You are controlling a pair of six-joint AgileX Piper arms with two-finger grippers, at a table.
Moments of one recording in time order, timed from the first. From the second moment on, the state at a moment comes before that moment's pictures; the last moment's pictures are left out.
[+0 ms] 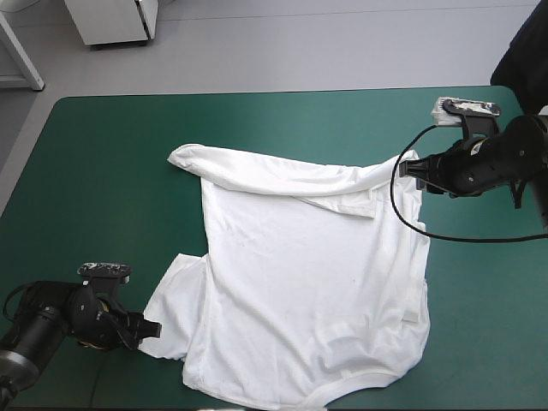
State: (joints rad) left arm -0.13 1.00 -0.56 -0.02 1.02 -0.04; right arm 0.09 1.37 -1.53 0.18 1.25 0.06
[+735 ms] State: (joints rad) left arm -0.13 1.15 -0.54 -0.10 1.01 0.00; right arm 0.09 1.37 -1.53 0.15 1.25 0.06
